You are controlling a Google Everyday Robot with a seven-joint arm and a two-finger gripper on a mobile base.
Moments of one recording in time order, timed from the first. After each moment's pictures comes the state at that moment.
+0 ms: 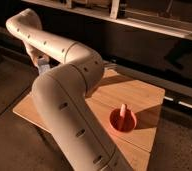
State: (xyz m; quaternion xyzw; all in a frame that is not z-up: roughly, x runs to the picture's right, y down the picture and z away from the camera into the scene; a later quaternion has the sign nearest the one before) arm -0.285 -0.157 0.811 -0.18 0.08 0.53 0.83
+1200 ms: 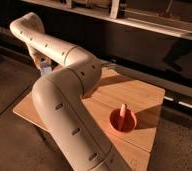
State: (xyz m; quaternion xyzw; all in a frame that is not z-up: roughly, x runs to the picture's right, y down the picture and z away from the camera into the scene) arm -0.279 -0.143 0.833 -0.20 0.11 0.53 0.82
